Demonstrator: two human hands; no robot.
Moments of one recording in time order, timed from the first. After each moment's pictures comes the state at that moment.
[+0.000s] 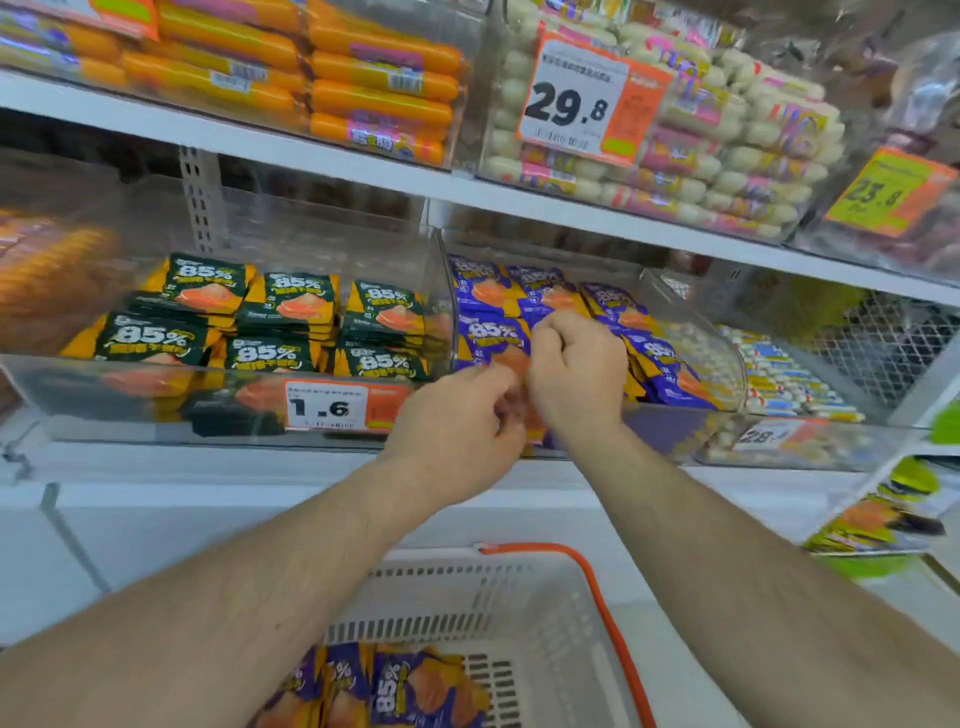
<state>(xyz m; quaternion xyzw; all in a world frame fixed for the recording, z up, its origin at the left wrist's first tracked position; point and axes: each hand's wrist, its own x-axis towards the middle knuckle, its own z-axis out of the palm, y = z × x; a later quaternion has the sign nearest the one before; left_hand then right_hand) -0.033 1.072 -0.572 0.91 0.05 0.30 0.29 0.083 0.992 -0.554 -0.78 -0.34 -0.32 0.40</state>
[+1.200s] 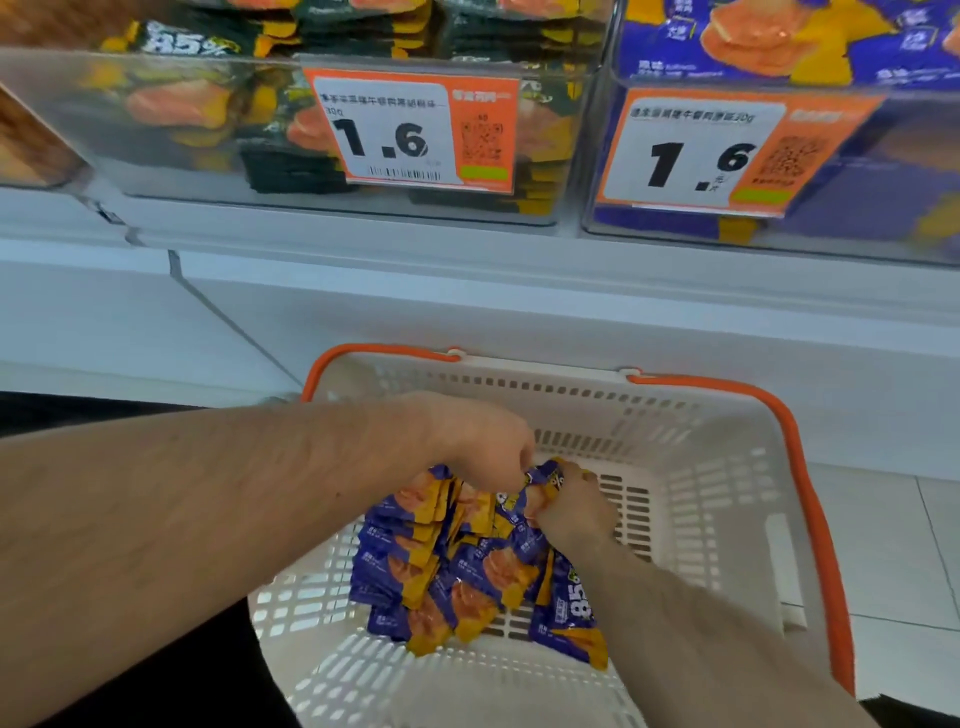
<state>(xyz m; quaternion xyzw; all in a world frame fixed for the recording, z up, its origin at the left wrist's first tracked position) -0.059 1.085 -0.733 0.87 0.10 -0.44 0.20 -0.009 0.951 -0.945 -0.92 -0.20 0.33 0.10</state>
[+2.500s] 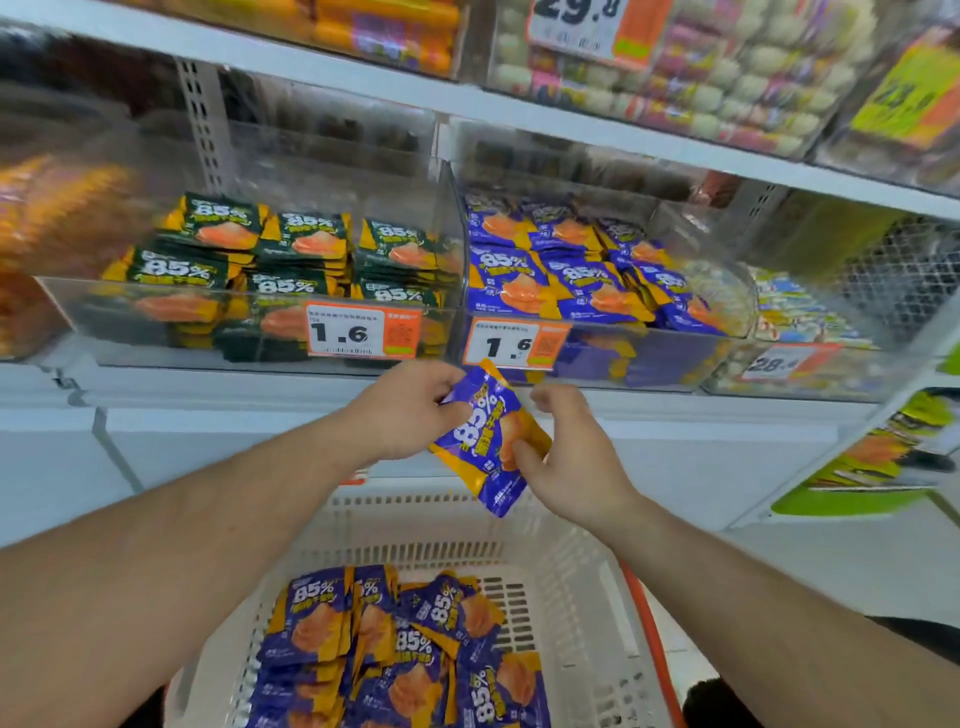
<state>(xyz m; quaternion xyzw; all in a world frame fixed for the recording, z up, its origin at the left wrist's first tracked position) -0.069 1.100 -0.616 0.85 0.13 0.04 0.51 0.026 0.918 -0.655 -0.88 -0.36 -0.01 0.32</state>
